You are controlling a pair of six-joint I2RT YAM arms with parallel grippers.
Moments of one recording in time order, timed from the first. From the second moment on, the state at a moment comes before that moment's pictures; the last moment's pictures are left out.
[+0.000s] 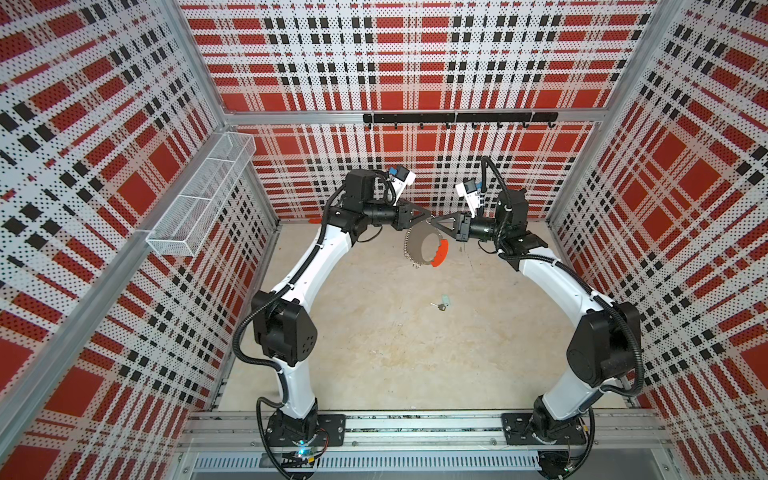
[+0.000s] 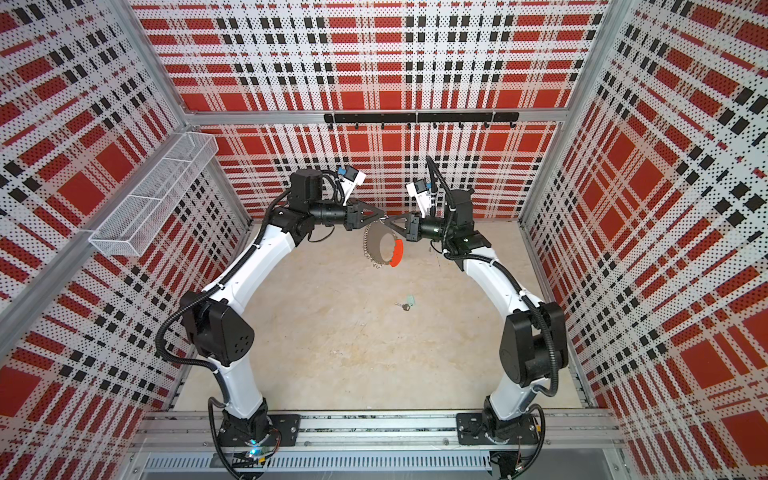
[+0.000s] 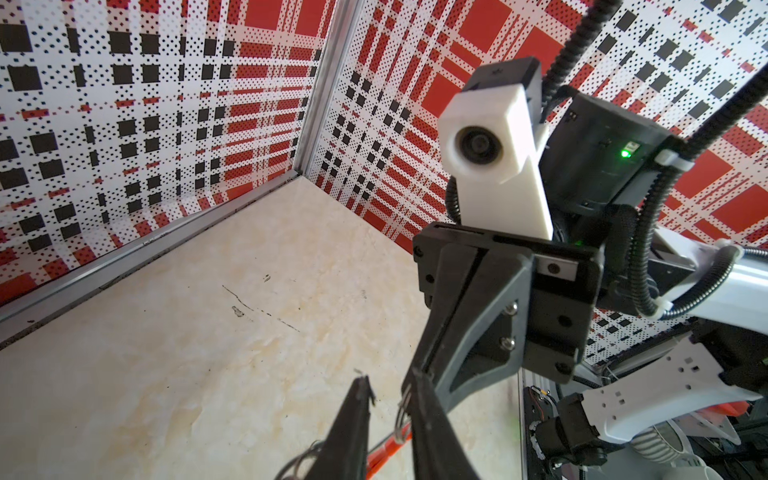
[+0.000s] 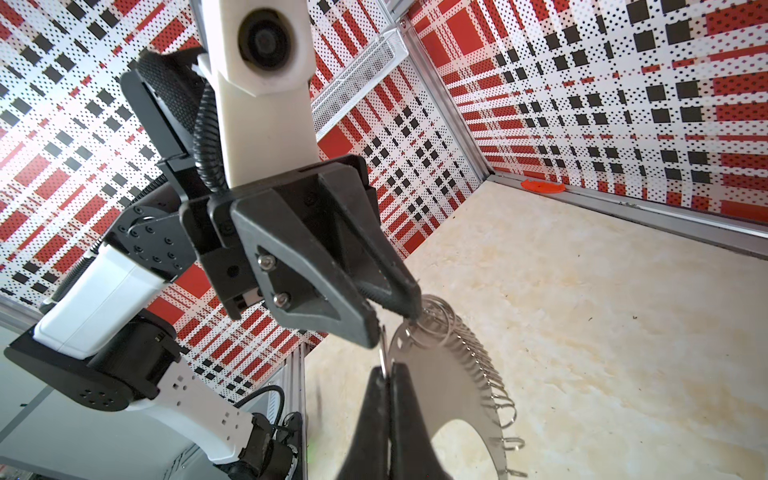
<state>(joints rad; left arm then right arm) -0.38 1.89 1.92 -0.40 0.91 -0.15 0.30 1.69 1.46 0.10 -0.97 0.51</state>
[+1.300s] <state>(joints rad) -0.40 1.90 1.95 -0.51 0.83 -0.10 0.24 1.60 1.50 -0.08 -0.79 0.33</state>
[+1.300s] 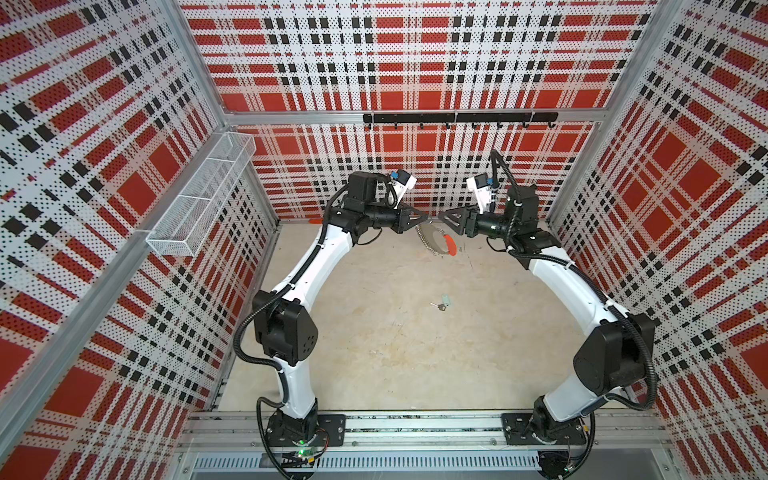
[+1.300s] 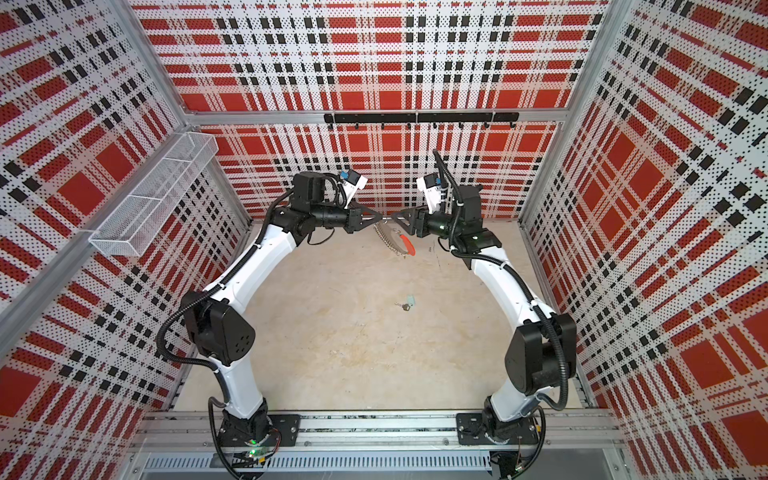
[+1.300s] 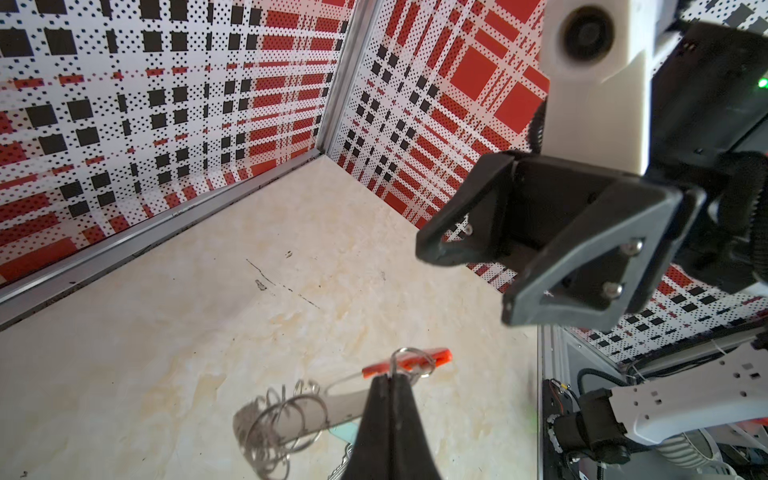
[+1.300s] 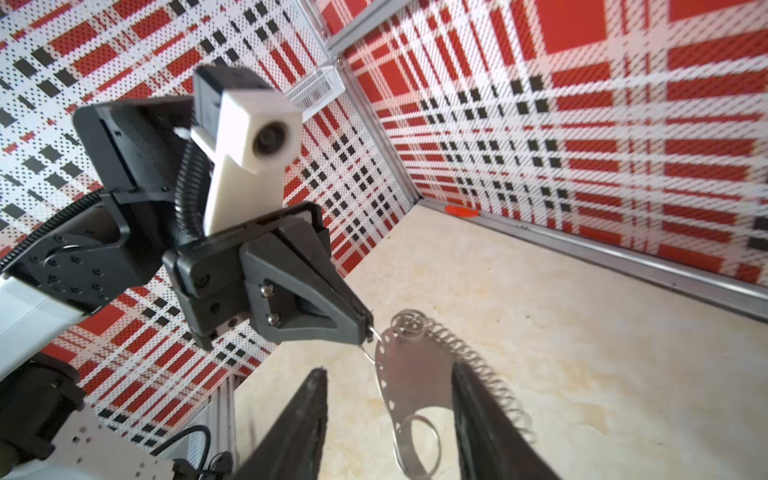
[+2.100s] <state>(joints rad) -0.44 1.94 2.05 -0.66 0.83 -0.04 0.23 1.68 1.56 -0.18 -0.99 0.24</state>
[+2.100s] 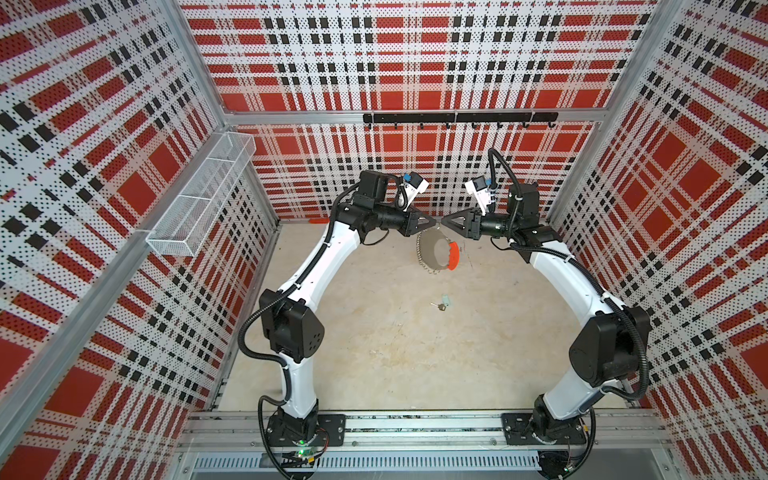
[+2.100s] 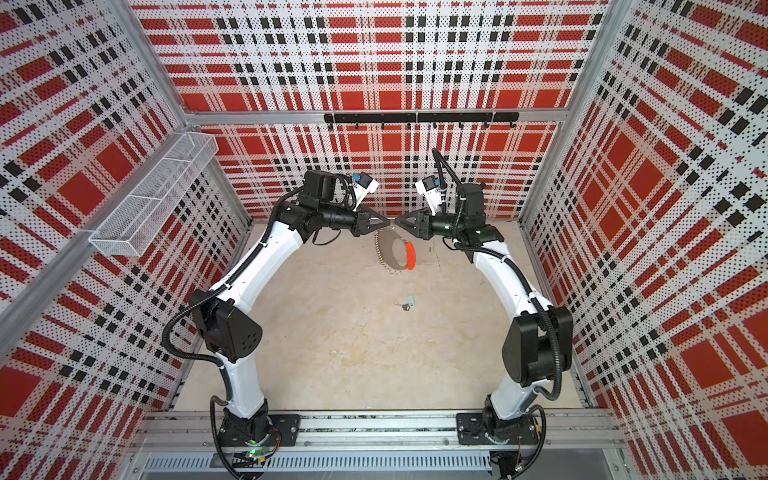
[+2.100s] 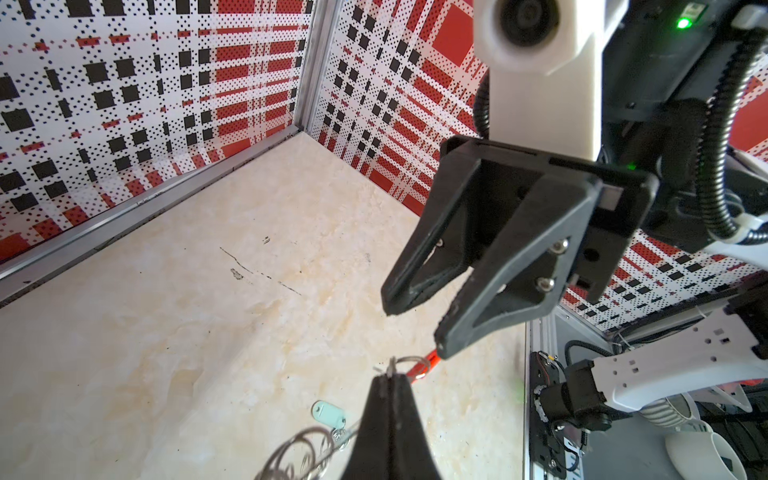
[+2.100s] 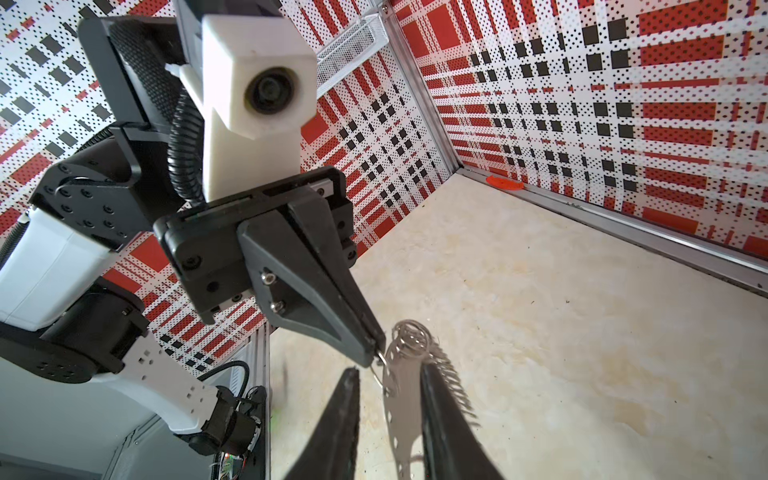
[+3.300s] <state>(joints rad) -0.44 1.94 2.07 -0.67 0.81 -0.03 0.27 1.70 1.54 -0.16 -1.00 0.27</state>
